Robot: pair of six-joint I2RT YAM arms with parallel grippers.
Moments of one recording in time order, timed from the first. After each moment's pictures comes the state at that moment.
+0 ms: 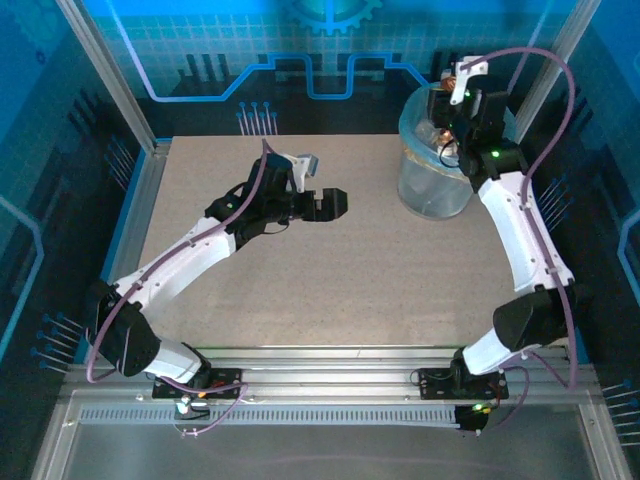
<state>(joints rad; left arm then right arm) -0.56 1.46 1.30 -0.40 0.28 -0.55 0.16 1.57 1.74 -0.40 0.22 0.01</state>
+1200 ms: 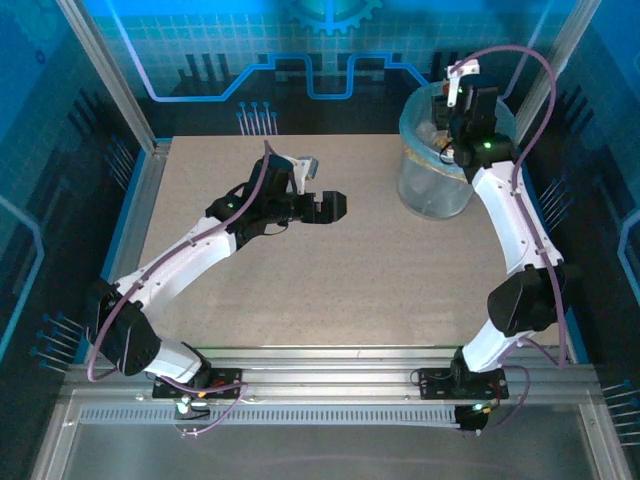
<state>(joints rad) -0.56 1.46 1.30 -0.42 0.27 -0.53 0.14 1.66 1.77 -0.42 0.29 -0.11</state>
